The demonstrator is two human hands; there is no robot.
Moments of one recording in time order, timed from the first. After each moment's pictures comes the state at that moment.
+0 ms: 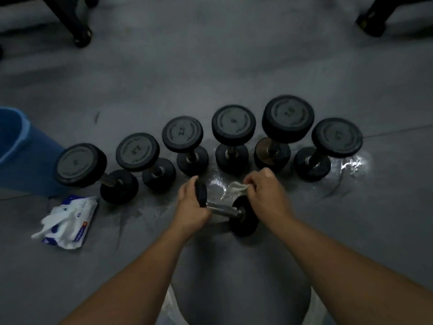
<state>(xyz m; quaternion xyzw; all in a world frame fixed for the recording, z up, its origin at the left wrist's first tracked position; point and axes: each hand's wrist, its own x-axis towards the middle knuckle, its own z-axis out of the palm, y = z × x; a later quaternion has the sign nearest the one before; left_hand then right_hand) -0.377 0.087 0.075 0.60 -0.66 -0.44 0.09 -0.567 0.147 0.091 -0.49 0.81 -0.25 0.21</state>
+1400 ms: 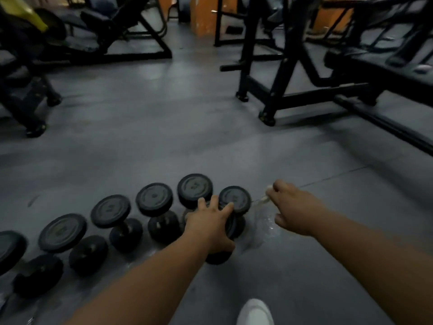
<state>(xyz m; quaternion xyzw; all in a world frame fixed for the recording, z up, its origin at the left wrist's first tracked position) -0.620 0.153 0.230 0.32 -0.93 -0.10 -0.14 -0.814 0.277 0.278 -0.62 0.78 0.09 0.02</state>
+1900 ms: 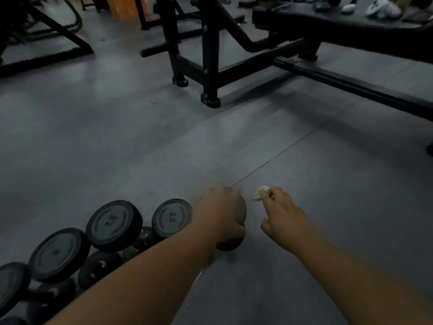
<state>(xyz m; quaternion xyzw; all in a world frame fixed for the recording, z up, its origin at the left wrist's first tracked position) -0.839 0.178 0.184 0.21 -0.96 -0.07 -0.16 -0.936 0.335 0.155 -0.43 0.90 -0.08 0.05</state>
